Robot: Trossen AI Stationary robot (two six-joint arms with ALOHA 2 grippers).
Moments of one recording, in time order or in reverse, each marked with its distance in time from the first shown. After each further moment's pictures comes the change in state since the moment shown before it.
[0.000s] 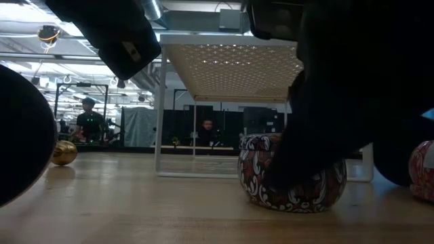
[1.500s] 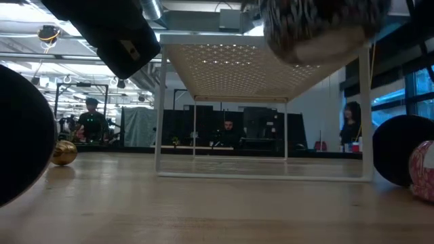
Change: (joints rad) left arm -0.006 0.000 0.000 0.000 0.000 0.010; right arm -0.021 0.003 0.463 -0.597 -0.239 -0.007
